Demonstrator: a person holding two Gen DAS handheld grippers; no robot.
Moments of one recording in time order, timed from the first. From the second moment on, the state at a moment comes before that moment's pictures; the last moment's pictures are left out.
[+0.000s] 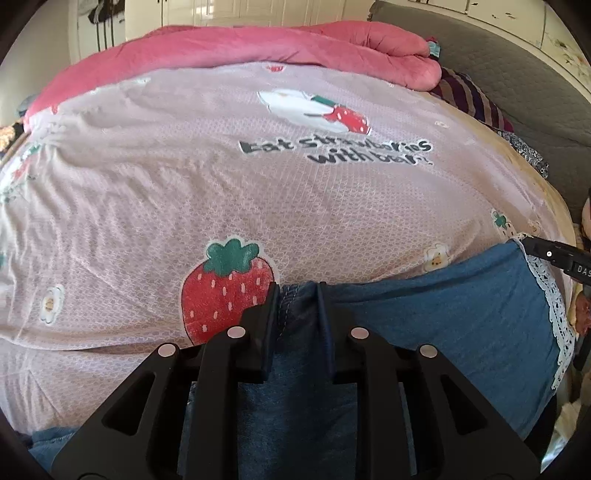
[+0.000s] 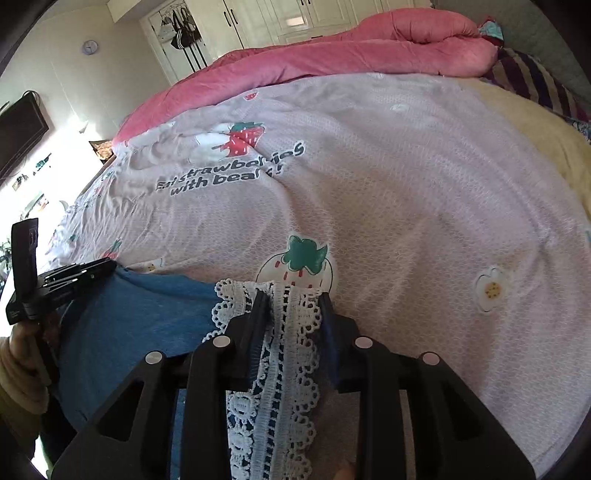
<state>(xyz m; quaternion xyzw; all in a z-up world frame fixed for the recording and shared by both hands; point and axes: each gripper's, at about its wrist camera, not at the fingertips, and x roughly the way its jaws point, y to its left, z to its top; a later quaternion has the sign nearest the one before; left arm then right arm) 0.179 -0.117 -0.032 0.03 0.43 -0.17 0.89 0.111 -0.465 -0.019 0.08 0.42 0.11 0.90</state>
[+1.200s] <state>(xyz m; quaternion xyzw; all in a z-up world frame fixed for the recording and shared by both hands) 0.043 -0.096 0.037 0.04 0.34 -0.16 0.93 -0.036 -0.373 0.009 -0.01 0.36 0.17 0.92</state>
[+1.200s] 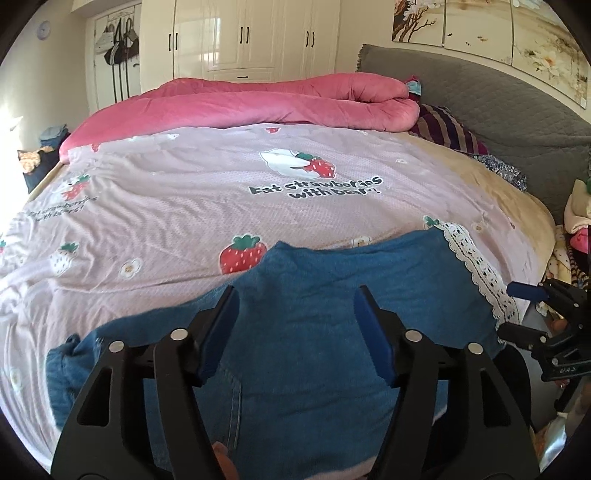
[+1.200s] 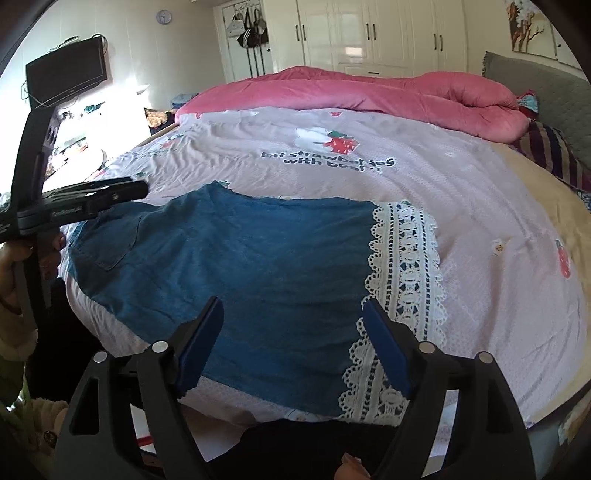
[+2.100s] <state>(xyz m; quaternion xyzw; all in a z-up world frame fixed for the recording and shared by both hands) 0.012 0.007 -0.037 0.04 0.40 -0.04 0.92 -0.040 -0.404 -0.045 0.09 0.46 0.12 0.87</state>
